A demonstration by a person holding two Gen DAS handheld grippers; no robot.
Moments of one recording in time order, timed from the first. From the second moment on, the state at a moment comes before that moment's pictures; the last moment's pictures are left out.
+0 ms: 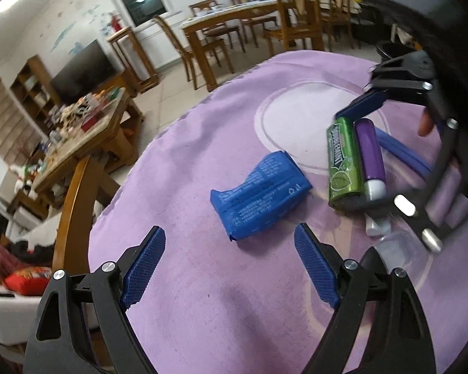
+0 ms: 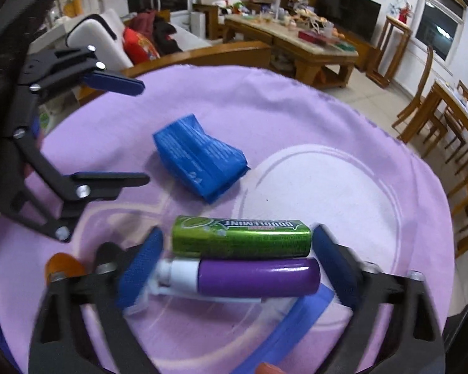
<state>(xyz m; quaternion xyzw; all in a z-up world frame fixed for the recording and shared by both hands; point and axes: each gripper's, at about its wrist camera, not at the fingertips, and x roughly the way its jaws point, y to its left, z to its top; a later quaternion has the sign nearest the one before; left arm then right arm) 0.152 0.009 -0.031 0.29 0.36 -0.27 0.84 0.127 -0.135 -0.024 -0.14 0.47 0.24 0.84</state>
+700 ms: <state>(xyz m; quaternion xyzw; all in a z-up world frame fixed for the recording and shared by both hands) 0.198 -0.012 -0.048 0.17 0.44 -0.30 0.83 0.083 -0.229 0.025 0.02 0.41 0.25 0.88</state>
